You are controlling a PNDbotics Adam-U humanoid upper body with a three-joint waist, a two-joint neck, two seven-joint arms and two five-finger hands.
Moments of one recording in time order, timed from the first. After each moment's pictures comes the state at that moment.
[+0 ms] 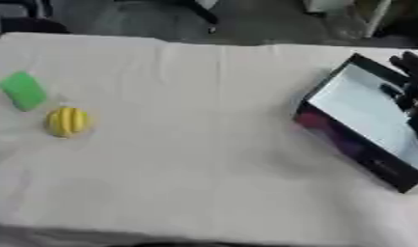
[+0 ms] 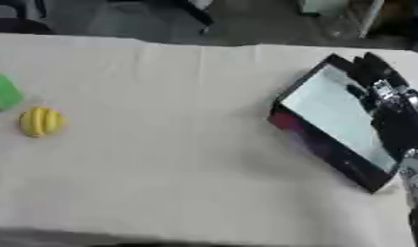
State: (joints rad) left arm -0.23 0.27 0.16 -1.67 0.01 -0.10 0.20; right arm -0.09 -0.44 -0.26 -1.87 -0.42 -0.02 0.21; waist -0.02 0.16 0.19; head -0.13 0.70
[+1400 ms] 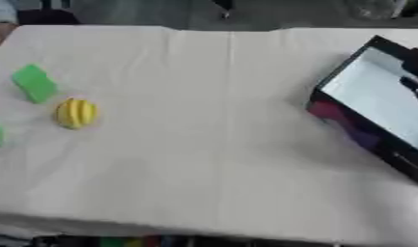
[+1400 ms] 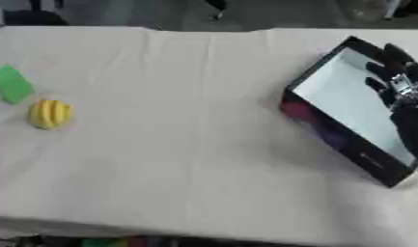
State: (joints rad) left arm -0.45 0.44 0.11 -1.58 -0.12 0.01 0.11; right arm -0.07 -0.48 -0.27 -1.88 -0.39 -0.03 0.19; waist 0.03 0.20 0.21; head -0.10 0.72
